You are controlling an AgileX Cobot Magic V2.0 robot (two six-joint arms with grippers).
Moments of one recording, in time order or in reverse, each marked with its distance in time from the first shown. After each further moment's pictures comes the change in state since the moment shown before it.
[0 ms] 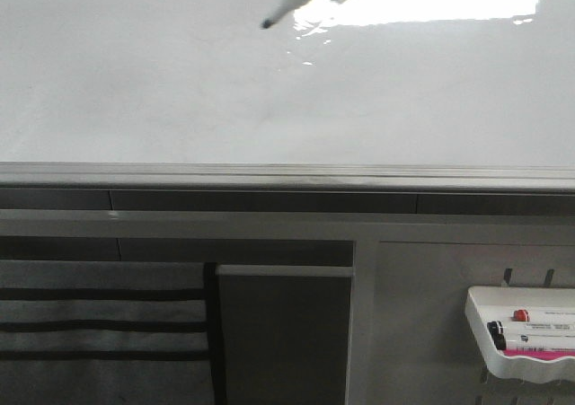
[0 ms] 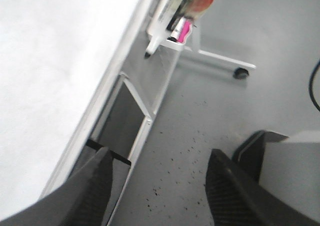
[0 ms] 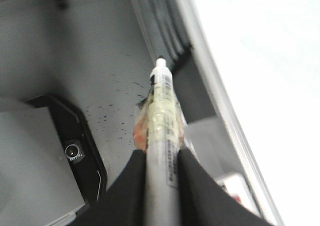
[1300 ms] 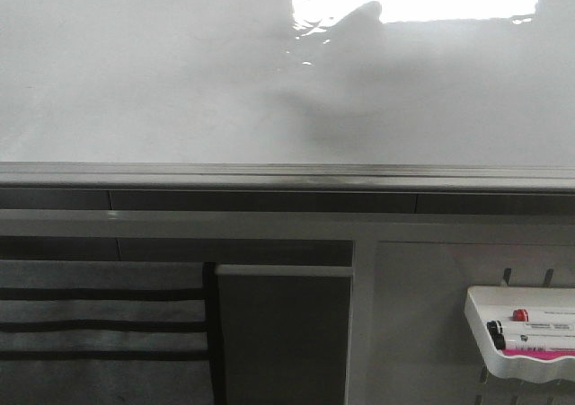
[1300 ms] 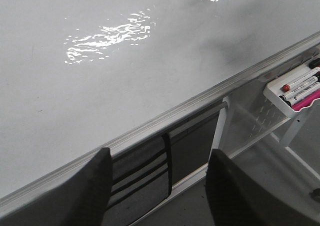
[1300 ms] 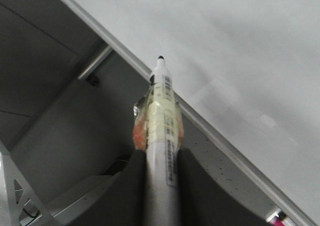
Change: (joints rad) left arm 0.220 -0.318 0.454 -0.082 -0.467 -0.194; right arm -0.295 0.275 -0.237 0.342 0.031 0.123
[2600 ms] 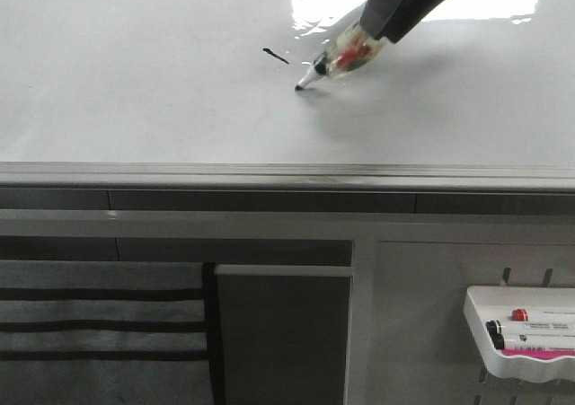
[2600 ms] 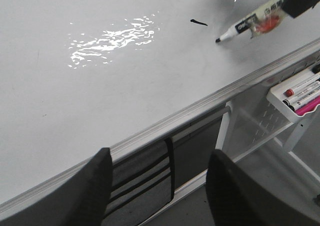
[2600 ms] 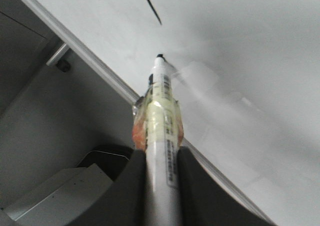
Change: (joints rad) left arm 0.000 0.000 0.000 0.000 -0.016 -0.001; right arm -0.007 0.087 0.138 -0.056 -0.162 -0.063
